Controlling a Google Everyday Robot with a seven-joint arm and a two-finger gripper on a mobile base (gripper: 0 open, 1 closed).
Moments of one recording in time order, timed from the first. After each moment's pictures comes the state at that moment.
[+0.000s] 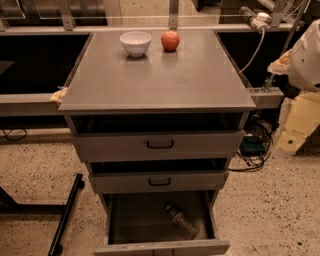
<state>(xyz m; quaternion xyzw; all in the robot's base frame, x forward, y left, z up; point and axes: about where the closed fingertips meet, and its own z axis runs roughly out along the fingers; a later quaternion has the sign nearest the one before) 0.438 -0.217 0.976 -0.60 0.78 -0.03 0.16</state>
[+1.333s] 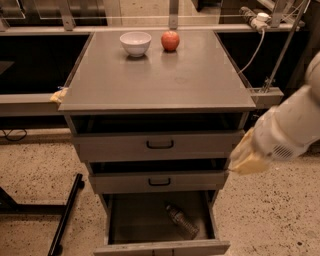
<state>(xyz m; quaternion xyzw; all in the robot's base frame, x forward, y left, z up) 0.439 -0.197 0.837 -0.58 0.79 0.06 0.18</state>
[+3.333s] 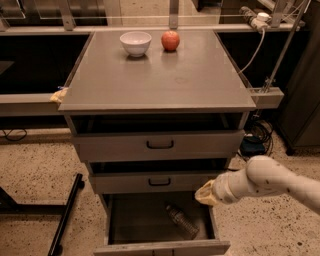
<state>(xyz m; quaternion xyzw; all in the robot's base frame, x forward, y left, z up) 0.519 -0.167 0.518 -0.55 0.76 0.20 0.28</state>
